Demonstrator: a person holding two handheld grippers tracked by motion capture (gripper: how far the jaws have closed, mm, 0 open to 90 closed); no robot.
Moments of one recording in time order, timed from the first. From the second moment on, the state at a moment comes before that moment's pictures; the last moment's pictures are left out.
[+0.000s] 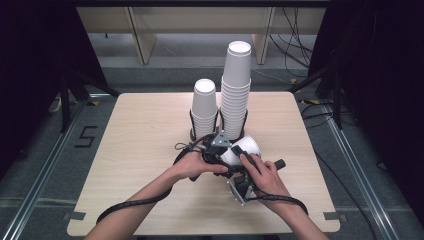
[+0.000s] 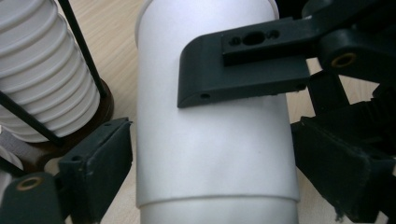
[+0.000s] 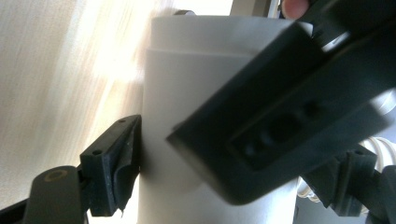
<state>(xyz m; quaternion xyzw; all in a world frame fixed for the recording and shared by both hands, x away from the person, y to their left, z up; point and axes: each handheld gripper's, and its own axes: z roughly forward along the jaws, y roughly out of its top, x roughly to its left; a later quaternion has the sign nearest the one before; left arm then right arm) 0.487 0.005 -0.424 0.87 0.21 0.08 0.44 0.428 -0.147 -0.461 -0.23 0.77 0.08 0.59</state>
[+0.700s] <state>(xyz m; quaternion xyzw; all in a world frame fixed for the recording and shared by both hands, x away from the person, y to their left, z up) 0.487 0.007 -0.423 0.87 0.21 0.10 0.44 0.426 -0.146 -0.461 -0.22 0.78 0.08 0.59</state>
